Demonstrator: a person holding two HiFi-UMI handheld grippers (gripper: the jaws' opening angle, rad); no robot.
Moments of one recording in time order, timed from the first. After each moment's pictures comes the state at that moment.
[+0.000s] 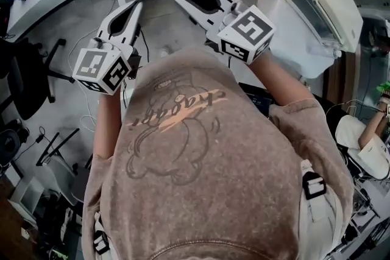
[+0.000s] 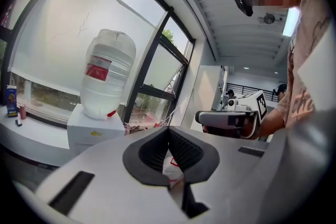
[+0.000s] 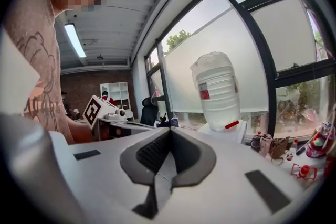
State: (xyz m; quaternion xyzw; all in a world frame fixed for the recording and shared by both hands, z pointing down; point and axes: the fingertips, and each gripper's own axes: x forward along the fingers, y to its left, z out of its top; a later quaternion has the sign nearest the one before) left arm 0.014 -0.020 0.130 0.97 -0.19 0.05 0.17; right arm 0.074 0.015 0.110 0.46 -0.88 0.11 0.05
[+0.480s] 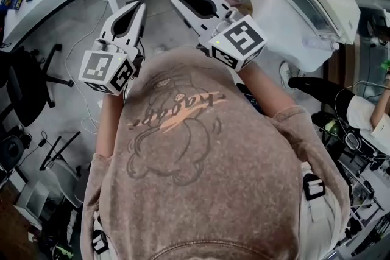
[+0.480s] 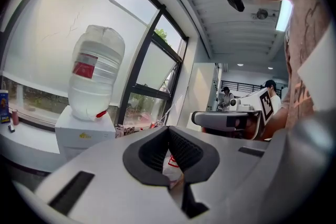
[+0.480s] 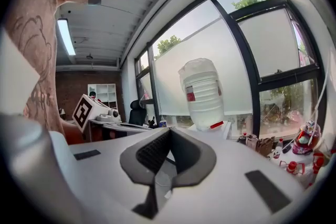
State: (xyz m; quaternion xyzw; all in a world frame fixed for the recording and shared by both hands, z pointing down) left arm 0.055 0.001 0.138 0.97 -0.16 0.05 0.14; right arm 0.107 0.034 0.121 0.53 -0.84 0.10 0.03
